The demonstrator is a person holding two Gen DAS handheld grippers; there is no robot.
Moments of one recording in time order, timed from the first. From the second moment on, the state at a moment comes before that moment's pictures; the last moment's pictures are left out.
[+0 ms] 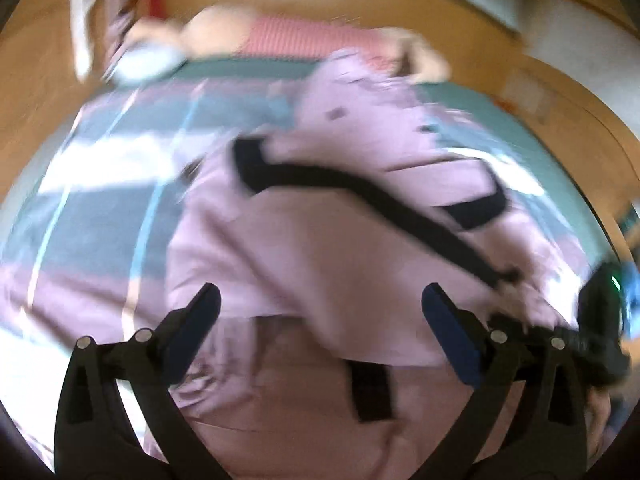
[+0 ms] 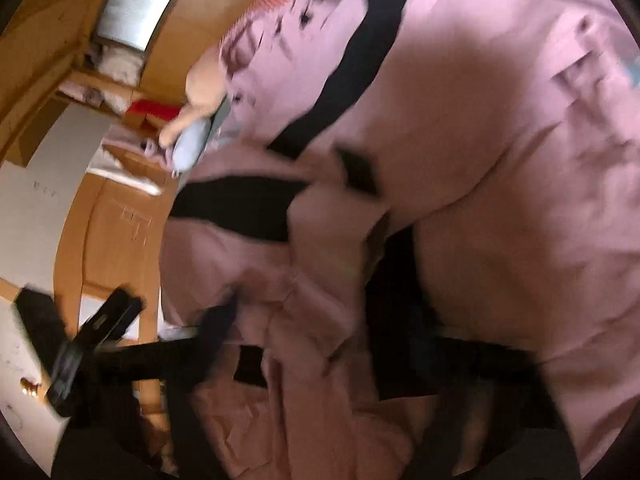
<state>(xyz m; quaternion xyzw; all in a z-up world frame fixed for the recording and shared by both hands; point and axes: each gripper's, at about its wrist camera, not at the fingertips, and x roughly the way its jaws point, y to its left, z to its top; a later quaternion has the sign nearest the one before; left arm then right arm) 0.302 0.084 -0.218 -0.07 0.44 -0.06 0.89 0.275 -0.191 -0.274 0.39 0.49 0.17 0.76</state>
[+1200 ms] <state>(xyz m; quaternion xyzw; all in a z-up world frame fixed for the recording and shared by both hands) 0.327 0.101 -0.273 -0.08 0.53 -0.02 0.84 0.292 -0.232 -0.238 0.24 0.45 0.02 0.86</state>
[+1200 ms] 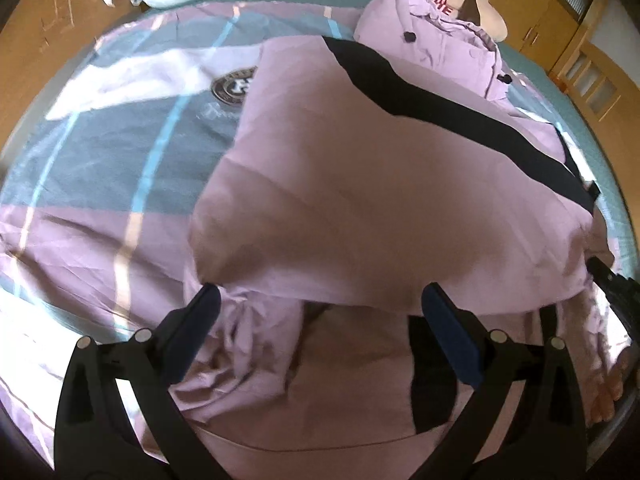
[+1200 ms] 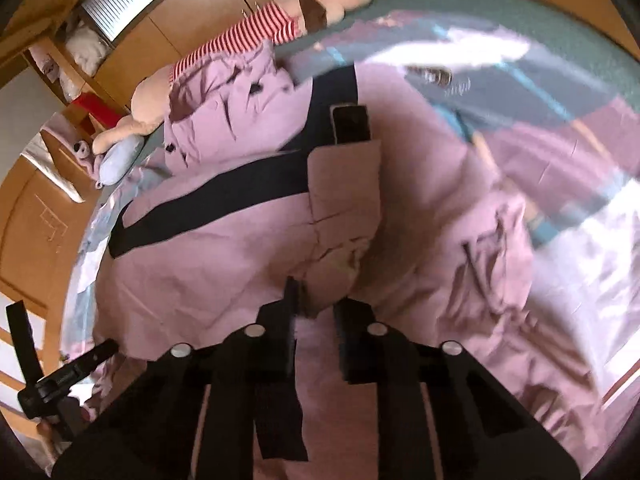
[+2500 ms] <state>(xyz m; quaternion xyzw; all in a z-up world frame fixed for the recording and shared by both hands) 0.316 0.064 -0.253 -0.01 0.45 0.03 0.89 0.327 -0.162 -0.273 -0.06 0.44 0.00 0.90</state>
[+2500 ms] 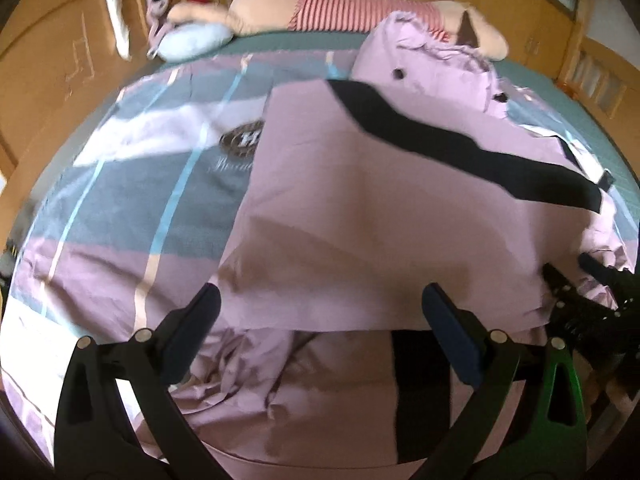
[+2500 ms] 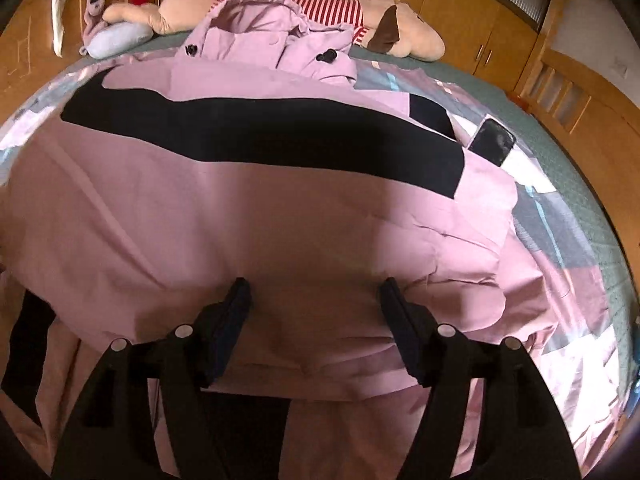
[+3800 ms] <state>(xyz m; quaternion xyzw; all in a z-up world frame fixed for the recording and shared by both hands) 0.322 0.017 -0.310 0.07 0.47 0.00 0.88 0.309 -0.172 -0.282 0.00 0.39 0.02 0.92</state>
